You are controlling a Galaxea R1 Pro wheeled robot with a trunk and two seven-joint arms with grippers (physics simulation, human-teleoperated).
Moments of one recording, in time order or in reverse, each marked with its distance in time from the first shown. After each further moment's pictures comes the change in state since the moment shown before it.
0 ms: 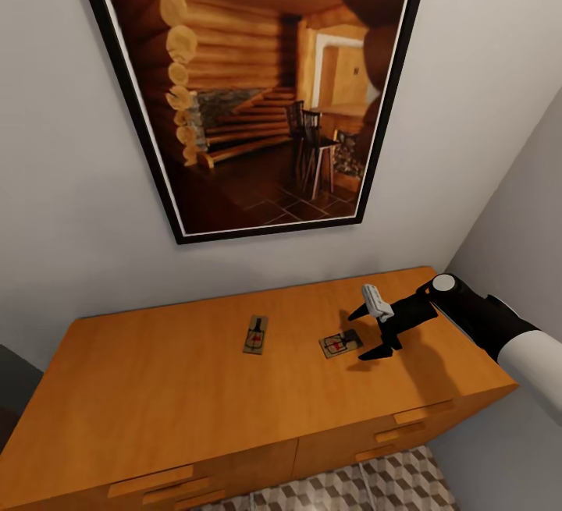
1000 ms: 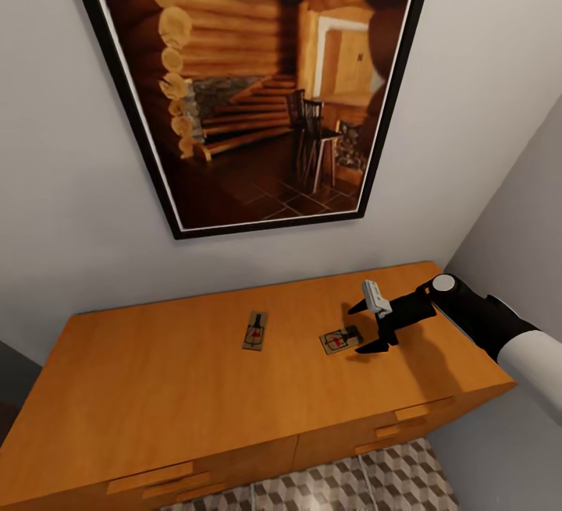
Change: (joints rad) left arm 0.000 -0.001 0.000 0.000 0.000 0.000 0.000; right arm 0.000 0.001 0.000 0.002 -0.001 -0.001 -0.076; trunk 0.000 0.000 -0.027
